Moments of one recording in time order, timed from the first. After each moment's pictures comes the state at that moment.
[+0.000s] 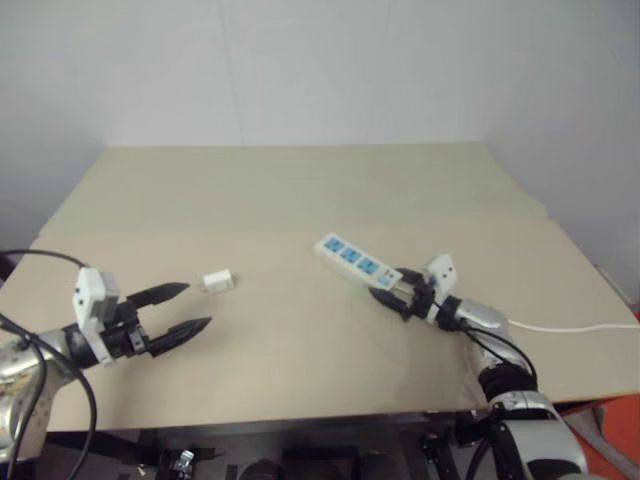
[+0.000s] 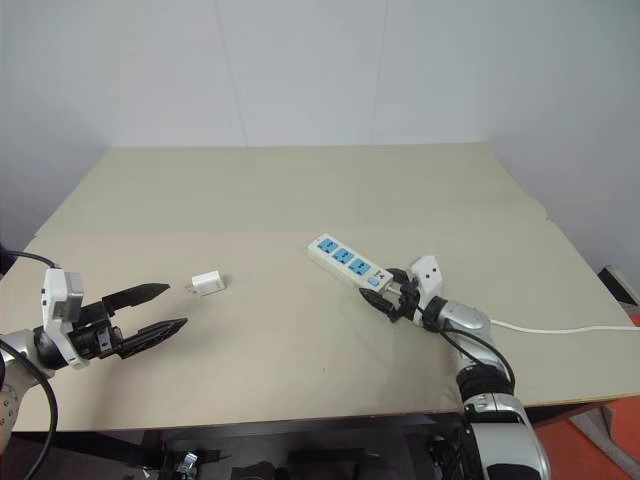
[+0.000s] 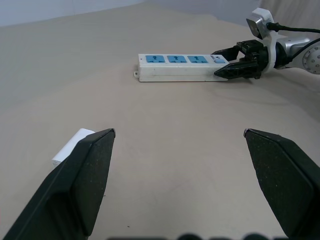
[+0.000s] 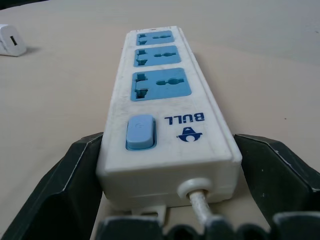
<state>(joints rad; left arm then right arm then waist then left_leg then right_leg) 0.01 0.79 0.43 -0.17 -0.67 0.37 -1.11 -0.63 -0.36 -0.09 0.78 0.22 -0.16 0.92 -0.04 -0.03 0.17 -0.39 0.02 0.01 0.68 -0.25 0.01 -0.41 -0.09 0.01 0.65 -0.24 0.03</state>
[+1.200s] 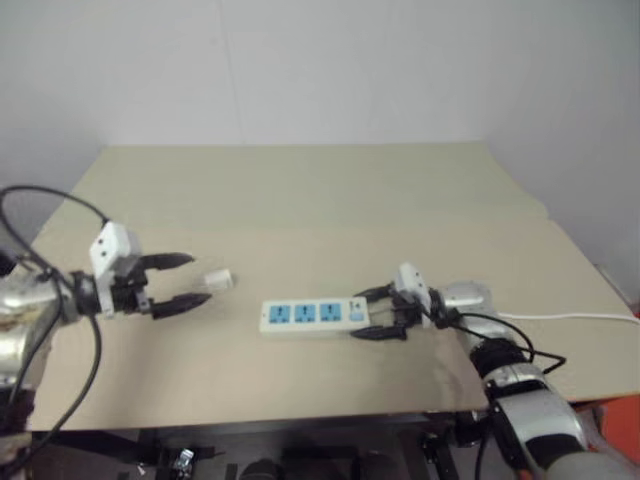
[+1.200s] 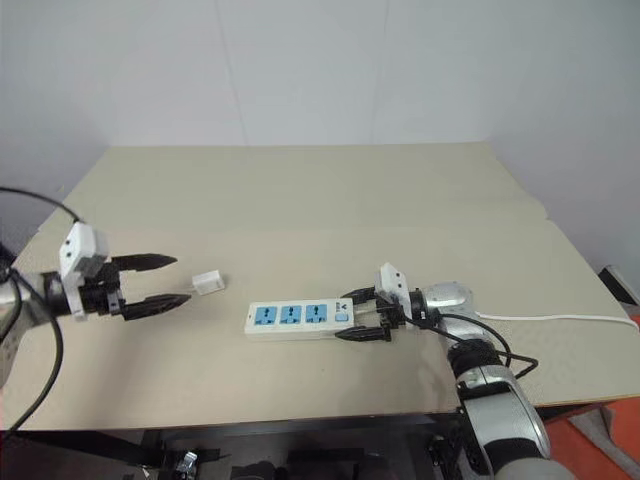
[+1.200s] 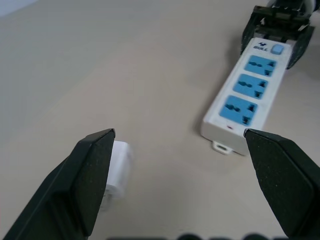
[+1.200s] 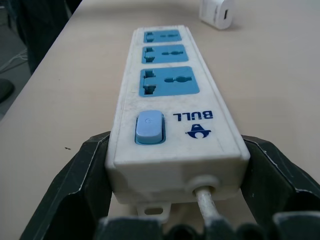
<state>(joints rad) -0.42 1.00 0.16 0.12 -0.42 0.33 -1.22 -0.79 -0.38 0.13 0.91 0.19 -0.30 1.53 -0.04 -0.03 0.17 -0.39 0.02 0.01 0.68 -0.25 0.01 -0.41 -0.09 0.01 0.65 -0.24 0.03</state>
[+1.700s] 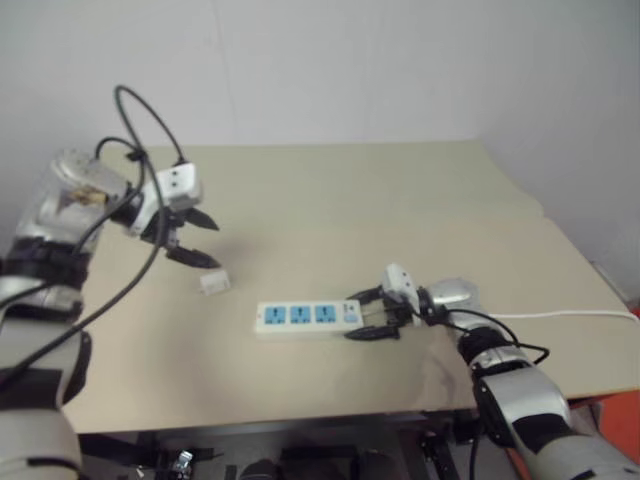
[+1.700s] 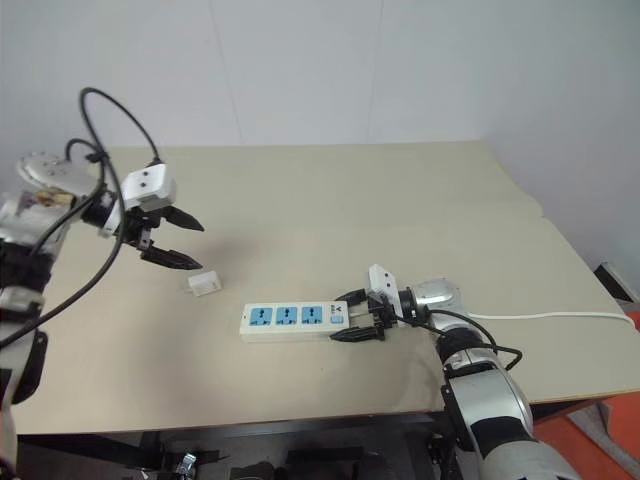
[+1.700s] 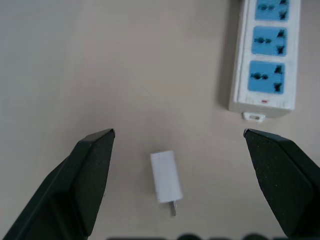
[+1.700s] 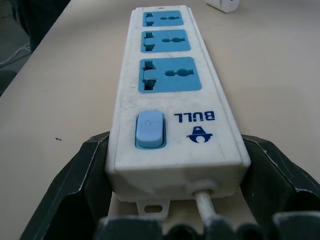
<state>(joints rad) -1.26 0.88 -0.41 0.79 0.09 0.16 -1.60 -0.89 -0.34 0.13 1.11 0.12 -0.41 1.53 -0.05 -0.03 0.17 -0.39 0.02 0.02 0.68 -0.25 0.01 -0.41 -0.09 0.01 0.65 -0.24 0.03</state>
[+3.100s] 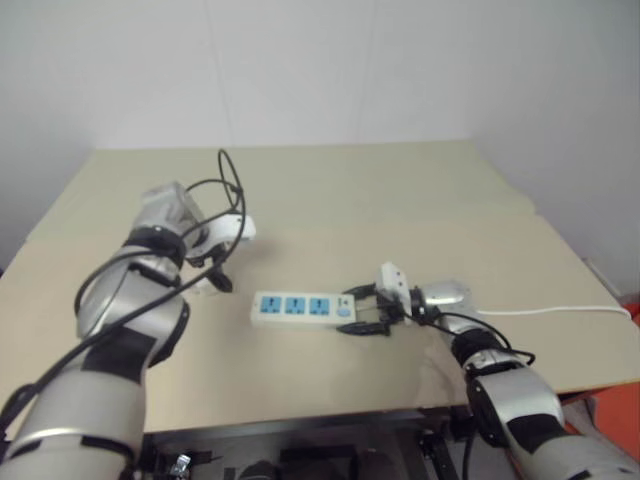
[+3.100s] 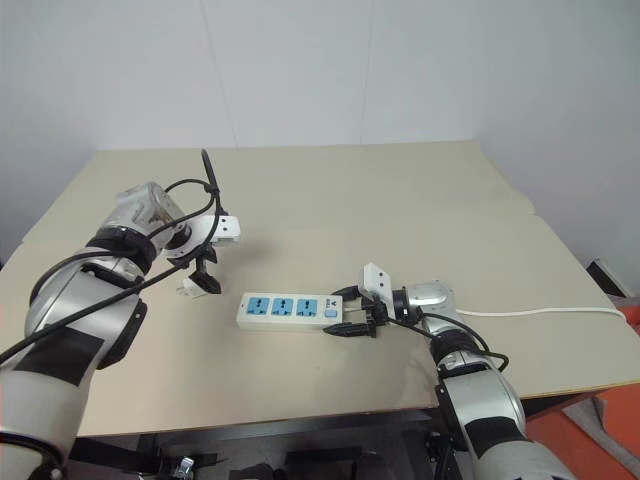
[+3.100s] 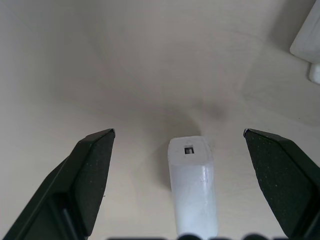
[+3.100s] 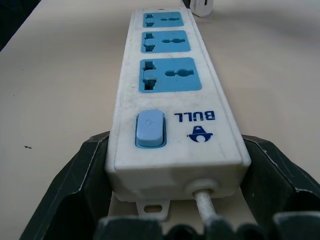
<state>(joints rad) -1.38 0.53 -0.52 1.30 0.50 0.20 -1.35 -0.88 -0.31 0.11 1.13 0.08 -0.43 1.43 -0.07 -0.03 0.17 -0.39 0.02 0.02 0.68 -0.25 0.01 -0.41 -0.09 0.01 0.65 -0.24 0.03</state>
